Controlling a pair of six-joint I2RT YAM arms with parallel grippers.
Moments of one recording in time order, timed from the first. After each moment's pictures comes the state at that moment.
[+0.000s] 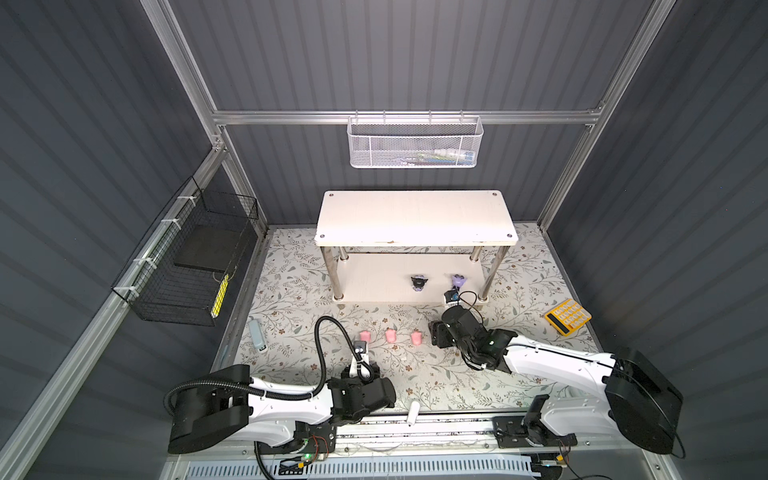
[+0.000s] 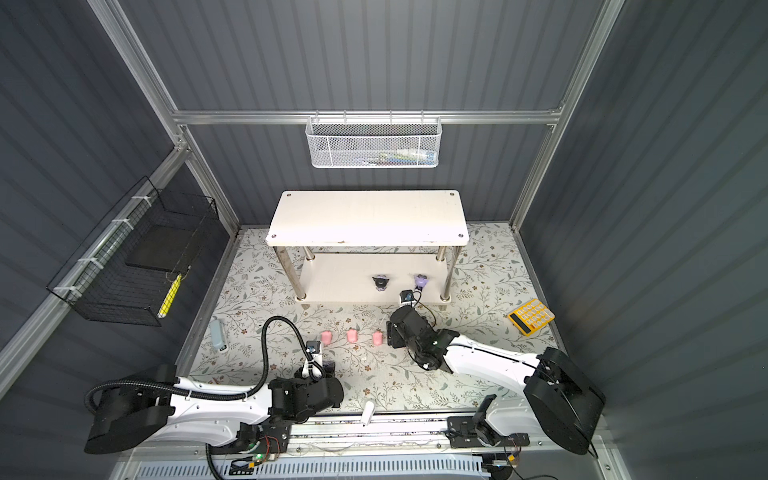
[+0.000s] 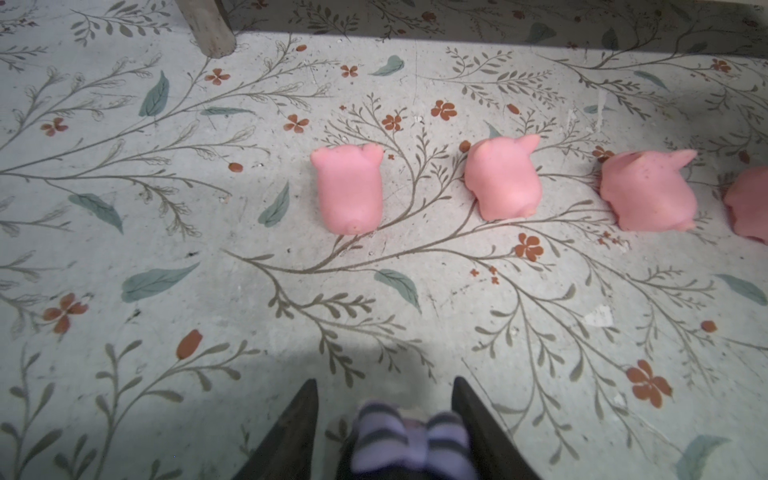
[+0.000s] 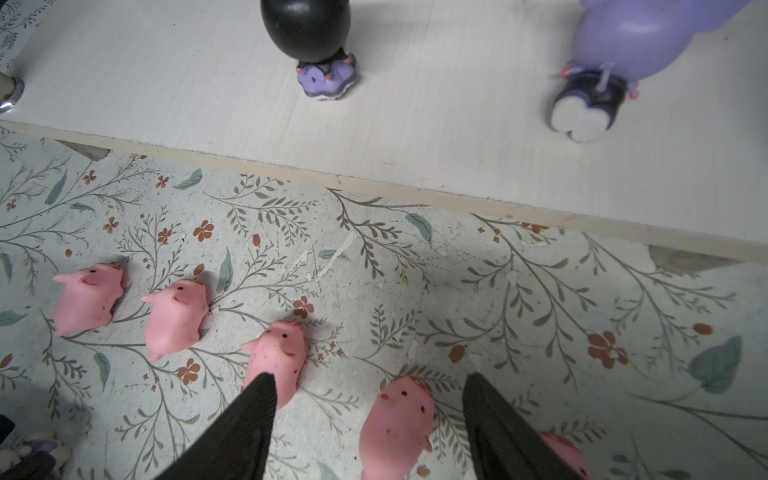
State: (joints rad) left arm -1.35 1.23 0.33 -0.21 -0.78 -1.07; right arm 0.85 1.30 0.62 -0.11 0.32 0.54
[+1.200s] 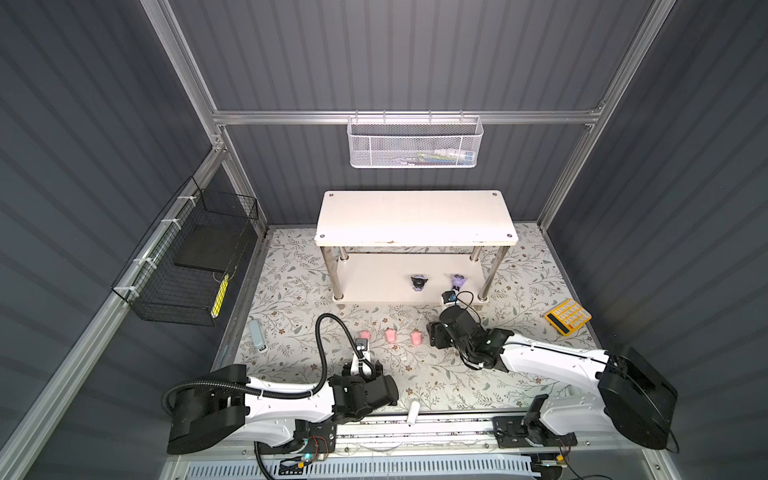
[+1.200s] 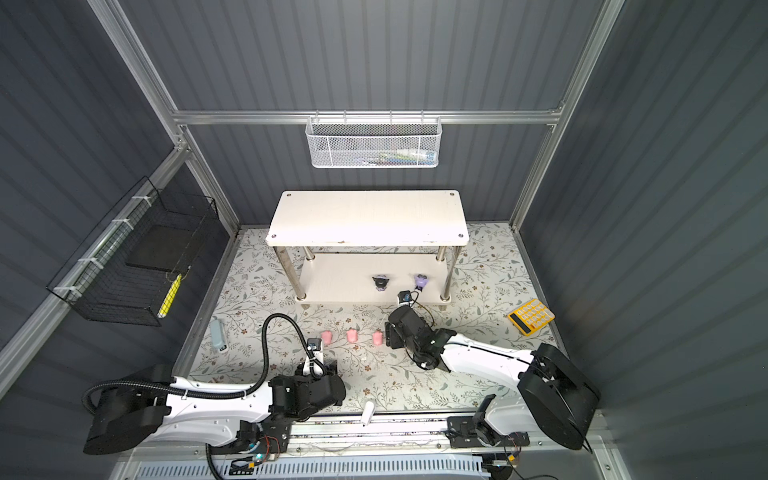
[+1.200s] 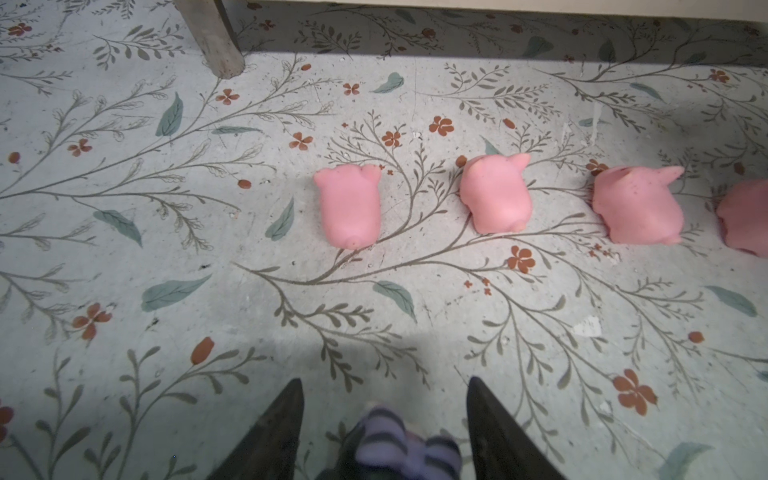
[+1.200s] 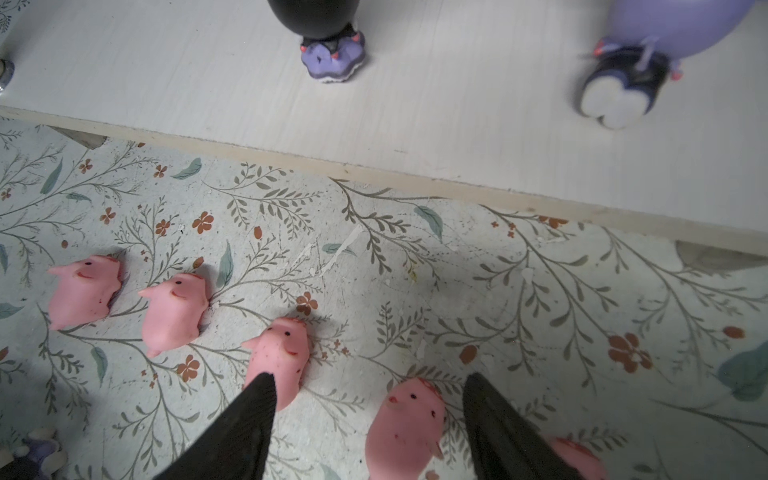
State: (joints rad) left arm -1.35 1.22 0.38 -0.28 -0.79 -1.08; right arm 0.85 1.33 0.62 -0.10 0.30 0.54
